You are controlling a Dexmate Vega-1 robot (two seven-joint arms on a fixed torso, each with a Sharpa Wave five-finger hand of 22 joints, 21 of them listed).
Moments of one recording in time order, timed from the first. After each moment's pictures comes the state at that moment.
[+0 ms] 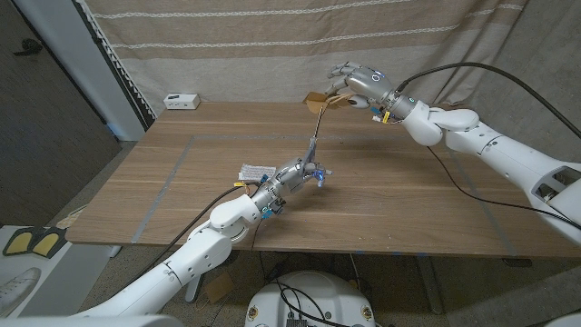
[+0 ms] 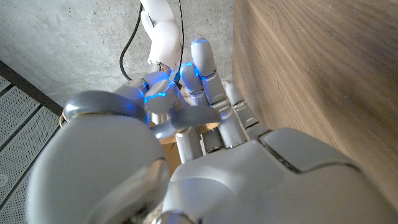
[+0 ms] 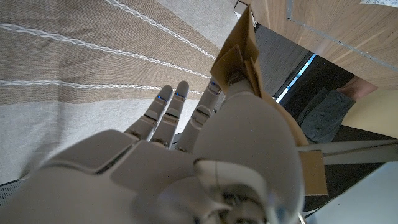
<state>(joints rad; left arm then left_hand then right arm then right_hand) 1.03 0.58 0.58 -1.72 -0.71 -0.24 -0.30 0.90 -0.25 0.92 -0.19 0.67 1.39 0.00 1.11 1.09 0.94 0.04 1.02 0.84 1.15 -0.14 0.64 1.00 0.08 -0.04 1.03 0.40 -0.27 -0.74 -0.82 -1.16 -0.89 0.62 -0.70 1.21 0.18 0.03 -0.03 0.35 0.96 -0.22 0.31 0.24 1.08 -0.19 0.44 0.28 0.48 -0.05 0.32 0.24 0.23 -0.04 0.52 0.20</state>
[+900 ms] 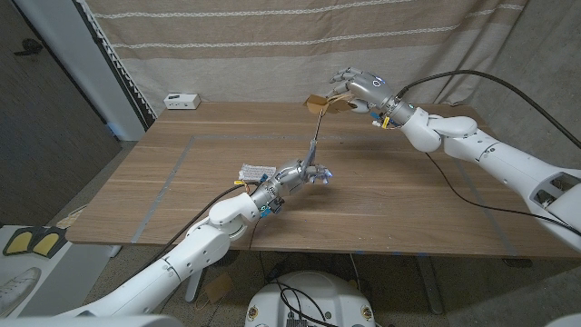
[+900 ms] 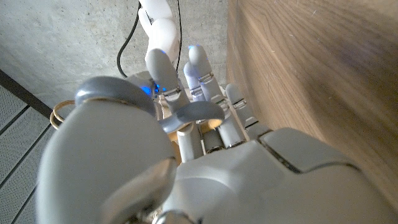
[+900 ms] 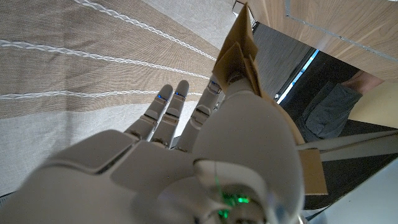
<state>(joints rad) 1.00 0.59 0.58 -1.70 -0.73 -0.18 -0.33 1.07 -0.23 0.87 -0.16 0.57 1.29 0.10 0.84 0.27 0.82 -0.03 0.59 0.50 0.94 -0.14 0.40 0.71 0.10 -0.03 1.03 0.24 -0.30 -0.74 -0.82 -1.17 -0.86 0.63 -0.70 1.21 0.18 0.03 -0.03 0.35 0.96 -0.21 0.30 0.25 1.08 -0.20 0.44 0.28 0.49 -0.05 0.32 0.24 0.24 -0.04 0.52 0.20</state>
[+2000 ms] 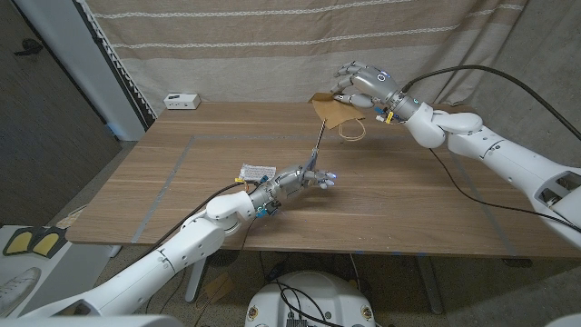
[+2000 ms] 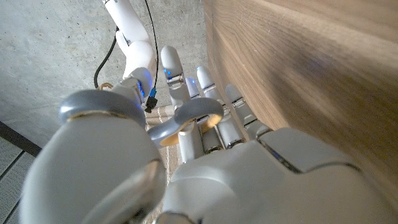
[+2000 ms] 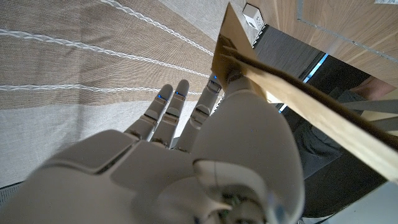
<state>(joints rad) 0.95 0.65 0.61 -1.68 -0.69 -0.11 -0.38 0.73 -0.21 0.87 -0.17 0.18 1.24 0.12 0.32 0.20 0.75 -0.10 0.34 0.50 0.81 -0.10 0.19 0.58 0.15 -0.03 0.92 0.18 -0.30 -0.76 -0.80 -1.19 -0.86 0.60 -0.69 1.21 0.17 0.03 -0.03 0.35 0.96 -0.21 0.30 0.24 1.08 -0.20 0.44 0.28 0.50 -0.04 0.32 0.24 0.24 -0.04 0.53 0.20</state>
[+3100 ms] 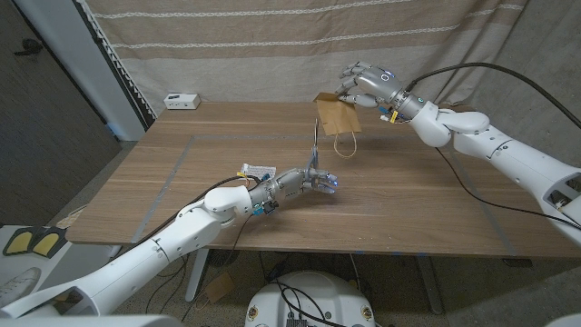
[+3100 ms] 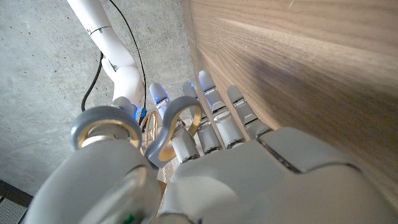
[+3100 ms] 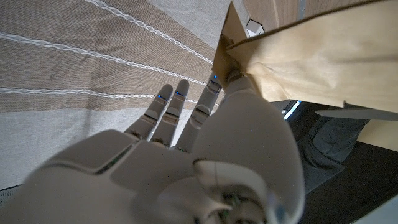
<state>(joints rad) 0.90 0.70 0.64 -1.71 -0.61 -0.06 -0.42 0.50 -0.22 0.63 -0.19 0.19 0.86 -0.25 0.26 0.23 0.71 -0.14 0.31 0.53 0.74 -0.07 0.20 0.53 0.14 0.01 0.84 0.18 -0.32 -0.79 -0.77 -1.22 -0.86 0.56 -0.64 1.20 0.17 0.03 -0.03 0.35 0.96 -0.21 0.30 0.24 1.08 -0.20 0.44 0.27 0.50 -0.05 0.32 0.24 0.24 -0.04 0.53 0.20</state>
